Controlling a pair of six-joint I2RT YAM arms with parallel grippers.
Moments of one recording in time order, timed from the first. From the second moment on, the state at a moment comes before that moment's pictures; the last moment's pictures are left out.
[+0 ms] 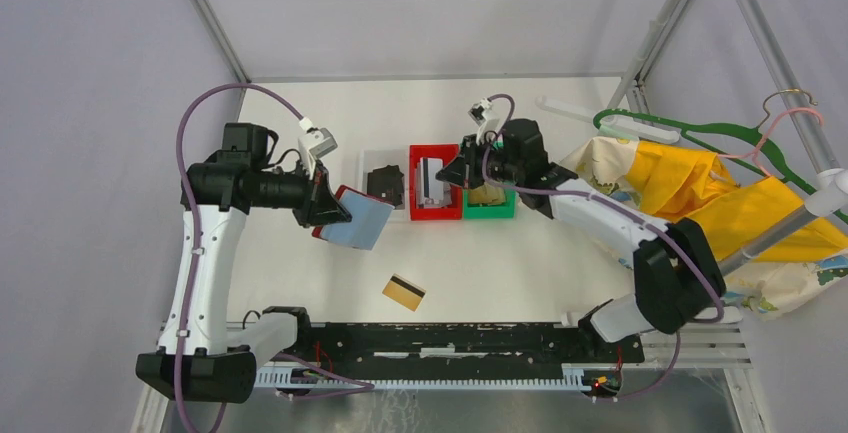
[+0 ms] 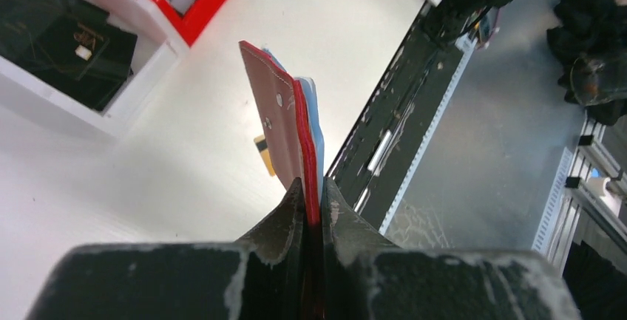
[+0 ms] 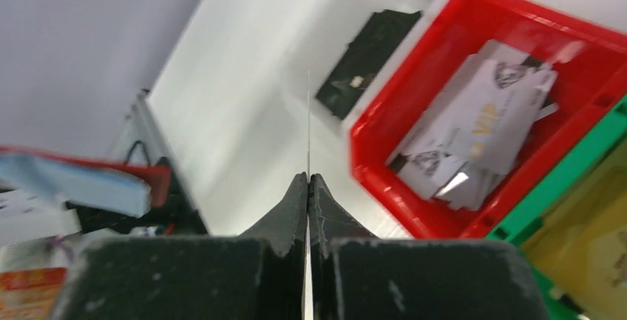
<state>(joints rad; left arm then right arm) -0.03 1.09 1.35 -1.34 0.95 0.49 0.55 1.42 0.90 0.21 -0.54 0.54</state>
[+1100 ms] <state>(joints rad) -0.18 1.27 0.70 -0.52 -0.08 0.71 0.55 1.62 1.22 -0.13 -0.15 0.24</state>
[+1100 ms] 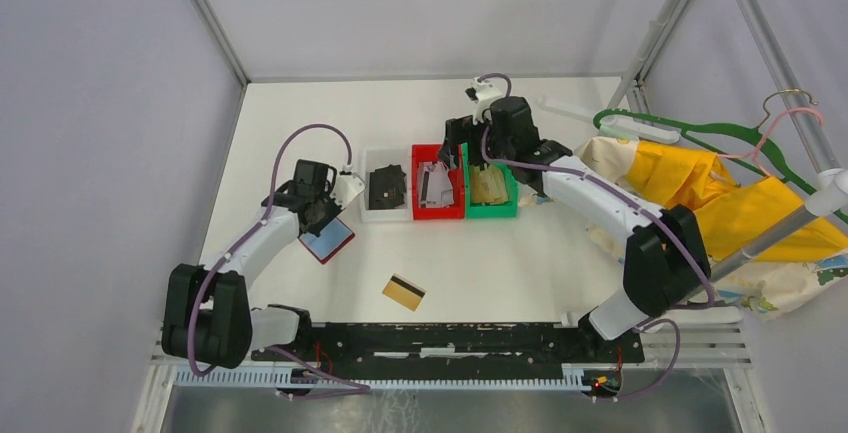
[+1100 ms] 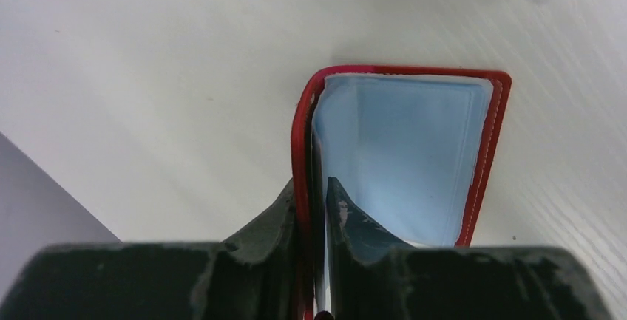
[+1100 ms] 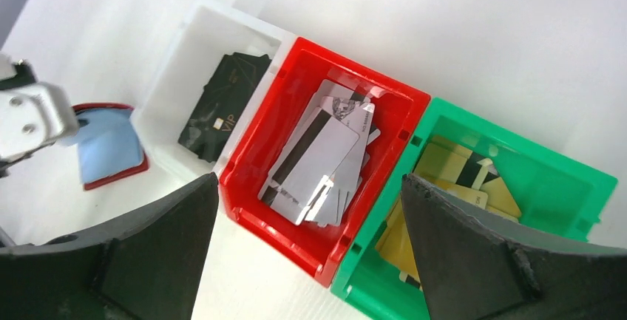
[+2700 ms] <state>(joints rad) 0.36 1.46 0.64 0.13 0.40 0.14 0.32 1.24 0.26 0.53 0.84 0.11</state>
